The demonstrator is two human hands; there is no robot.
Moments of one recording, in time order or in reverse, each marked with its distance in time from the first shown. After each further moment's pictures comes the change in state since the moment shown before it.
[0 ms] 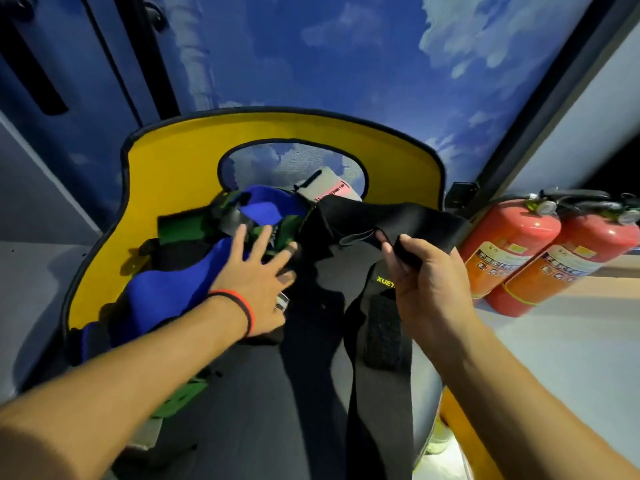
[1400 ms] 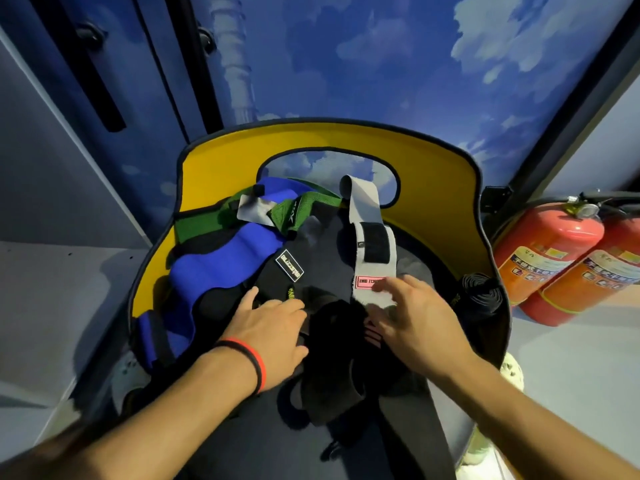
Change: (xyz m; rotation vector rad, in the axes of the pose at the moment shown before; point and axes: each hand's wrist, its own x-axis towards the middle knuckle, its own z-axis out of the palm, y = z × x) left_hand -0.083 0.001 -0.011 -0.495 -0.175 -0.019; right_hand -0.025 0.047 -0.028 -1.813 -0.411 -0.557
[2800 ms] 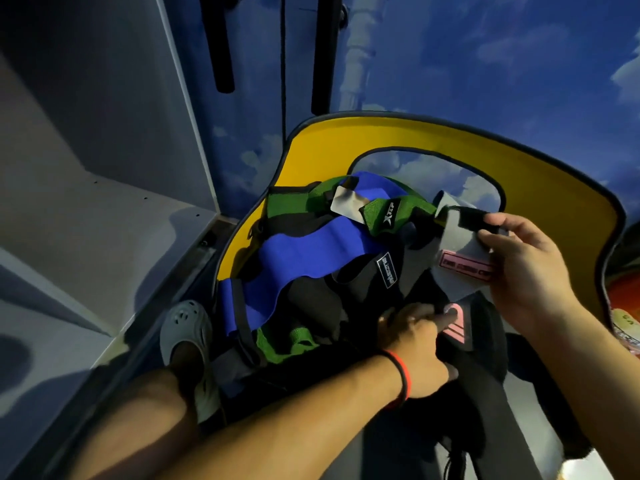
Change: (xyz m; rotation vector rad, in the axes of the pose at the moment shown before) left_hand 0.049 0.052 0.019 -0.822 0.133 0.017; right_hand 0.103 -0.034 -0.019 1.273 0.071 0.370
